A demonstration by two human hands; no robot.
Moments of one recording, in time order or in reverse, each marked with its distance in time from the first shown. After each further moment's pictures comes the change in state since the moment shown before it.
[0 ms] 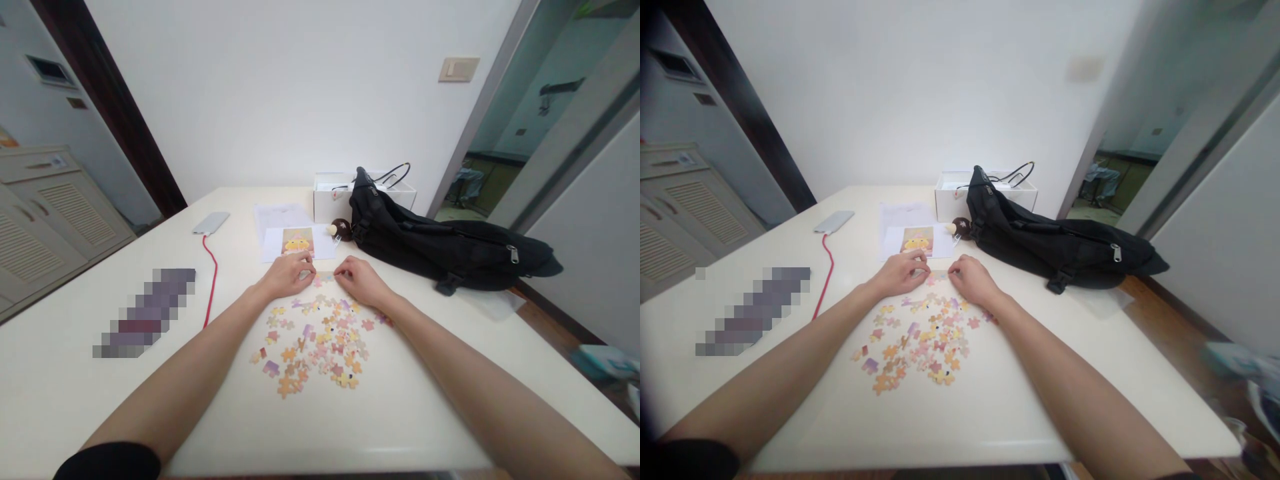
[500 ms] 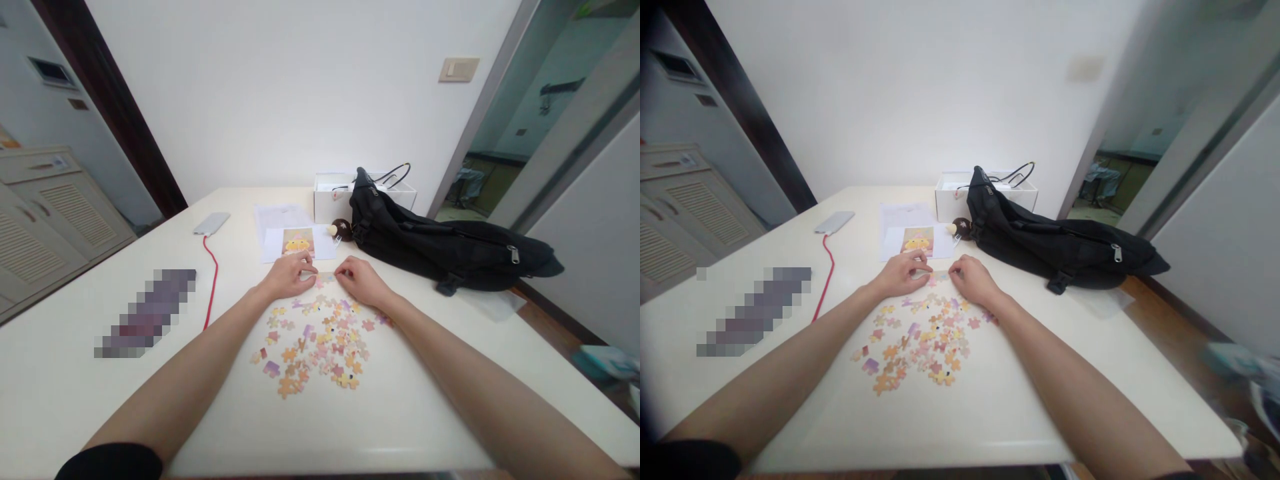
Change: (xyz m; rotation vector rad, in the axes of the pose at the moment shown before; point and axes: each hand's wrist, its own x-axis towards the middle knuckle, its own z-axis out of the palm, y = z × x) left_hand -0.001 0.001 0.005 -0.042 0.049 -0.077; right_hand 0.001 0.001 0.001 0.044 0.006 0.023
